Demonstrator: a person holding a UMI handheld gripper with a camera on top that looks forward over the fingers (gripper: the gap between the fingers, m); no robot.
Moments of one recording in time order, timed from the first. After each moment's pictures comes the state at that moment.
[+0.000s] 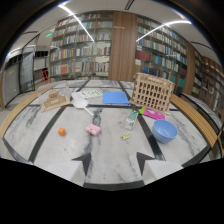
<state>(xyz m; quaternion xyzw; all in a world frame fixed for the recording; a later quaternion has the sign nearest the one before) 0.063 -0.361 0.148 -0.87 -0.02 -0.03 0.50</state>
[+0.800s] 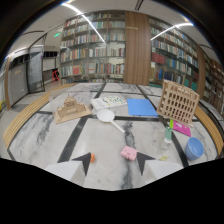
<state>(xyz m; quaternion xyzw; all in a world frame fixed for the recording) -0.094 -0.251 0.171 -0.86 -0.06 0.01 0.50</state>
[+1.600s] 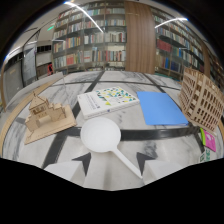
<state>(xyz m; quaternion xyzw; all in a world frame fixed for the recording) -0.133 0.047 0.053 -0.89 -0.05 0.02 0.45</state>
